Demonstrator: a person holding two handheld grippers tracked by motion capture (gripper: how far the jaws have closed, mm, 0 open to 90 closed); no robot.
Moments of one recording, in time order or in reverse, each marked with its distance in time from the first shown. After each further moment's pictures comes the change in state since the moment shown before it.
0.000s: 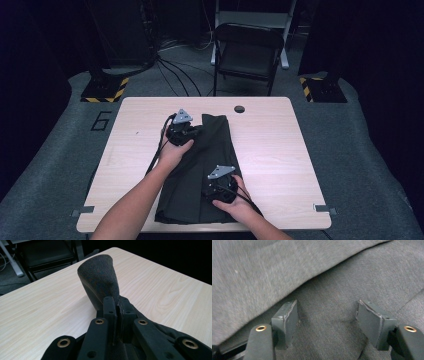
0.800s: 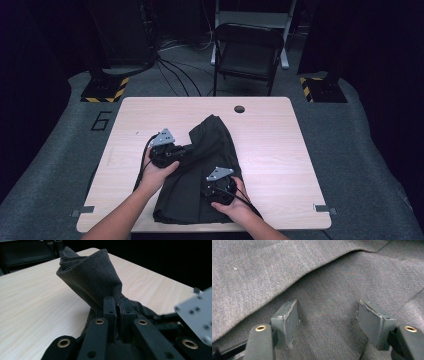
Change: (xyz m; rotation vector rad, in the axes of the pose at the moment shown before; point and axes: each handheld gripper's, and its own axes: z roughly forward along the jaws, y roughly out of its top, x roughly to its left) left arm -0.021 -0.050 -0.063 -0.061 -0.141 -0.030; right arm 0.004 -0.002 0.001 -0.007 -0.030 -0.005
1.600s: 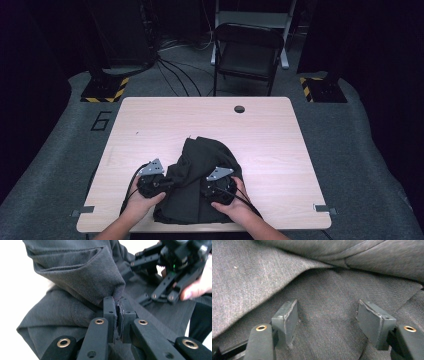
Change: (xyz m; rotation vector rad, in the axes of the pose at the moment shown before) left arm -0.017 -0.076 -0.029 0.169 -0.086 -0.042; right arm 0.000 0.000 0.000 0.008 0.002 0.004
